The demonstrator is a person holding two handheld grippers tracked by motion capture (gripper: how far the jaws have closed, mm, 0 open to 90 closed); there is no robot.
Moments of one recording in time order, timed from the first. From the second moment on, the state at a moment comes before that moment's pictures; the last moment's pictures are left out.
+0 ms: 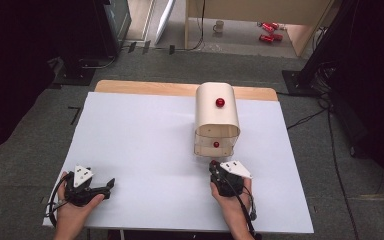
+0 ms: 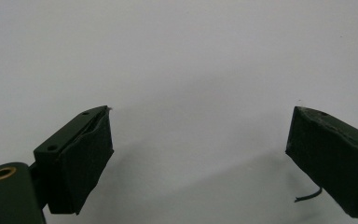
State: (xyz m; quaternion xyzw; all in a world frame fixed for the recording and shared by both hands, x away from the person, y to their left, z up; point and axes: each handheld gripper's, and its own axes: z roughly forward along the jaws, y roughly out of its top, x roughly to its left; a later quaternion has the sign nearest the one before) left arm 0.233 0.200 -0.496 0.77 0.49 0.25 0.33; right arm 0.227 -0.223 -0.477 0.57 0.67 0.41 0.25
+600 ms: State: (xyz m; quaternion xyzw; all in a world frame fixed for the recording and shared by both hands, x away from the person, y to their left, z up) left arm 0.233 0.199 -0.496 0.77 0.49 0.25 0.33; right arm 0.242 -0.222 -0.477 0.57 0.66 0.41 0.26
